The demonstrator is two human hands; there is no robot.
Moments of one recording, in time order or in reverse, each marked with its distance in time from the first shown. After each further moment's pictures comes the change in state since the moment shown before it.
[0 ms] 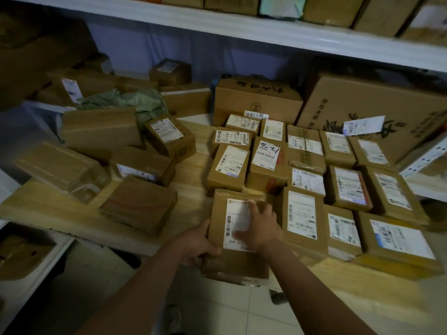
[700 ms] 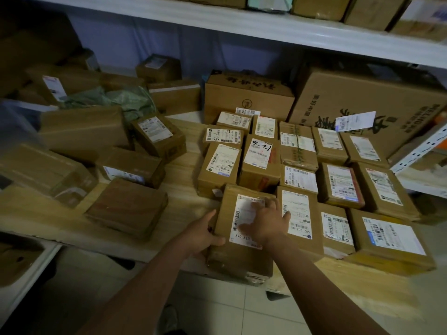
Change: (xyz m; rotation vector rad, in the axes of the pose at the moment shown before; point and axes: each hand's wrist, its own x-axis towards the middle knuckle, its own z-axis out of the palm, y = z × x) left_hand 0.026 0.018 0.010 -0.067 0.091 0.141; right_hand 0.016 0.021 -0.020 -0.050 0.019 0.046
